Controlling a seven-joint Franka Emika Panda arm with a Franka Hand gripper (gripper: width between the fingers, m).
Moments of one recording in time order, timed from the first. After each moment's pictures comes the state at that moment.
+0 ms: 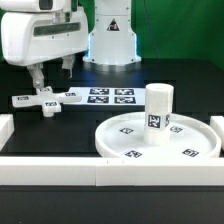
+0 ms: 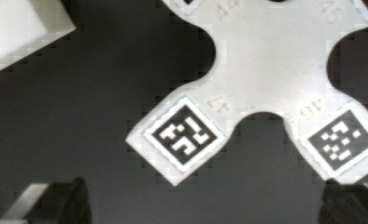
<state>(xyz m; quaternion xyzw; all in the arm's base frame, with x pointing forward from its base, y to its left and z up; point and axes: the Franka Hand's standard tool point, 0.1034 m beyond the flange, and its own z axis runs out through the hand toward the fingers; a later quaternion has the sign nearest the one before) 0.466 -0.139 0.074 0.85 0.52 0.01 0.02</state>
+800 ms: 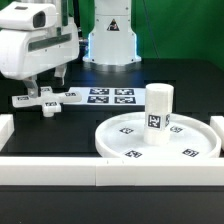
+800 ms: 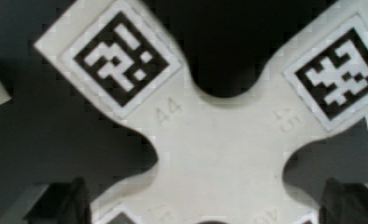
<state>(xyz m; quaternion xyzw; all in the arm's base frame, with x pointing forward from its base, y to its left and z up) 0.435 -0.155 0.047 0.84 0.54 0.00 0.01</state>
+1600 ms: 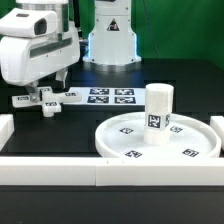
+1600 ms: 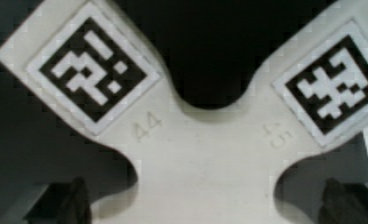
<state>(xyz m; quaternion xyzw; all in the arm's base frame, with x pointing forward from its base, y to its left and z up) 0.431 -0.154 0.039 0.84 0.53 -0.01 0.01</state>
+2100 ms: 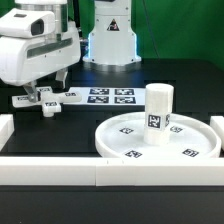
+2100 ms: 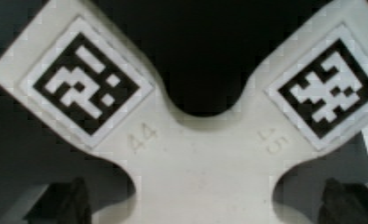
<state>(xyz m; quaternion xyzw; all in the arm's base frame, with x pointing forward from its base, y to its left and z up) 0.429 -0.156 0.038 0.86 0.52 -0.01 0.01</state>
